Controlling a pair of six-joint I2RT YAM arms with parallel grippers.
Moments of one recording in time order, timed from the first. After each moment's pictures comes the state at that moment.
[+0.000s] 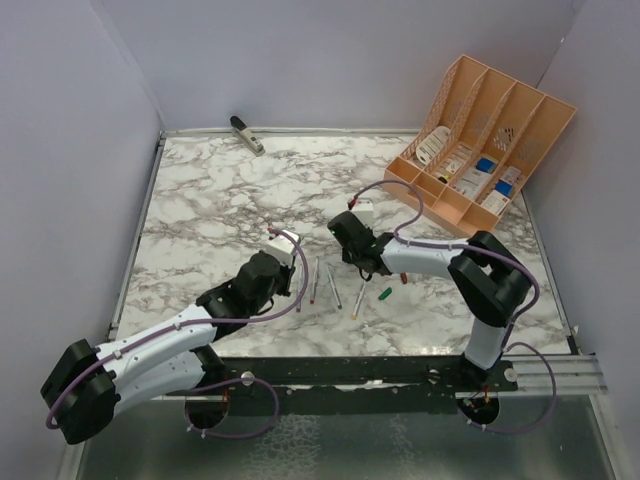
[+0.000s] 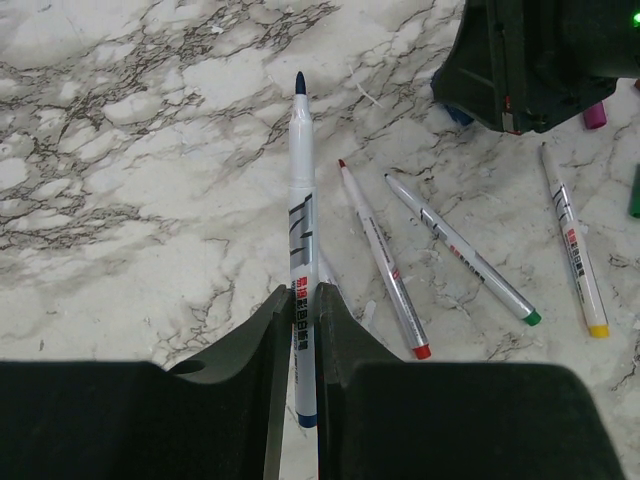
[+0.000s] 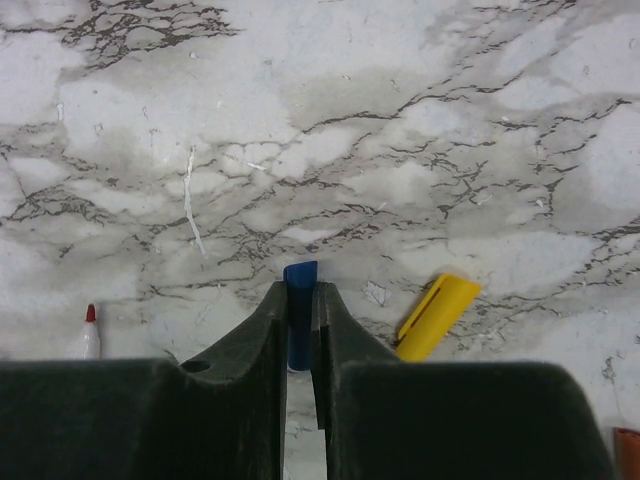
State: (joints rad) left arm -0.84 0.92 0.43 -0.01 -0.31 -0.20; right arm 0.83 1.84 1.06 -0.14 0.51 0.65
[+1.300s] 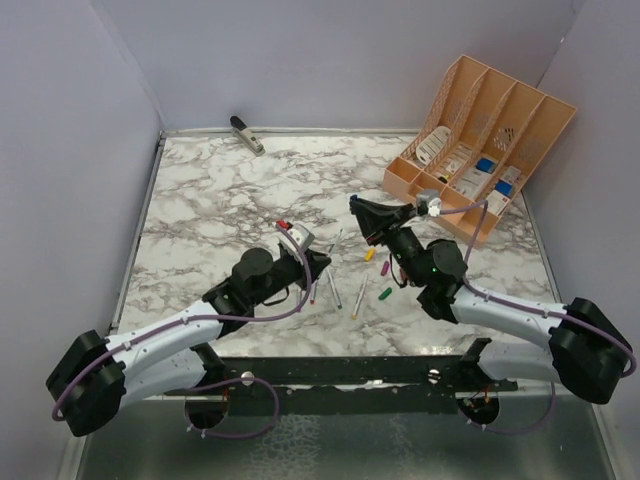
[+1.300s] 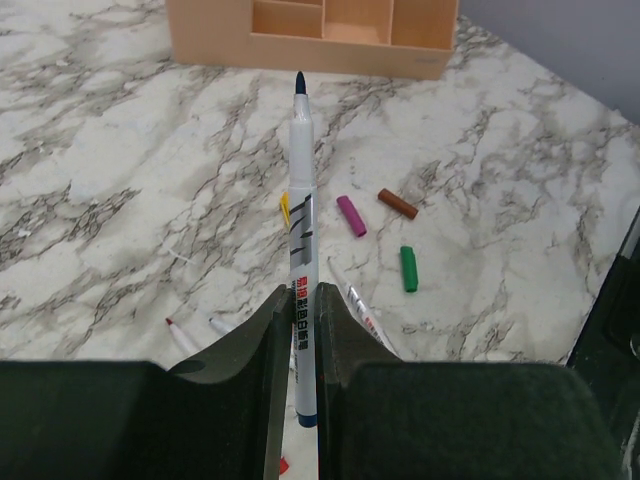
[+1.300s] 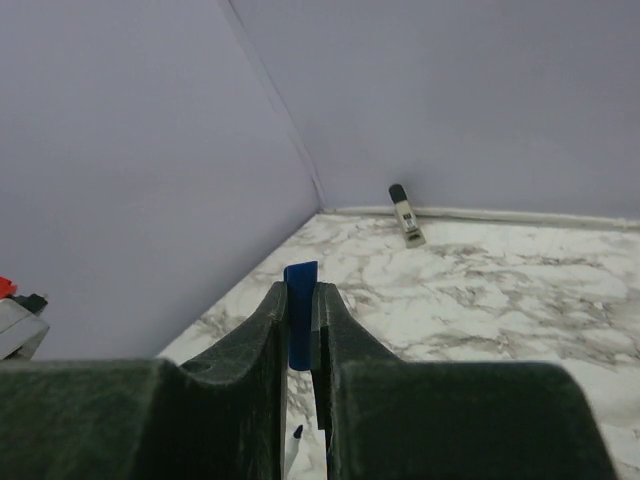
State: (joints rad) left arm -0.84 0.98 0.43 0.36 0.05 -0.19; right arm 0.83 1.19 0.54 0.97 0.23 0.29
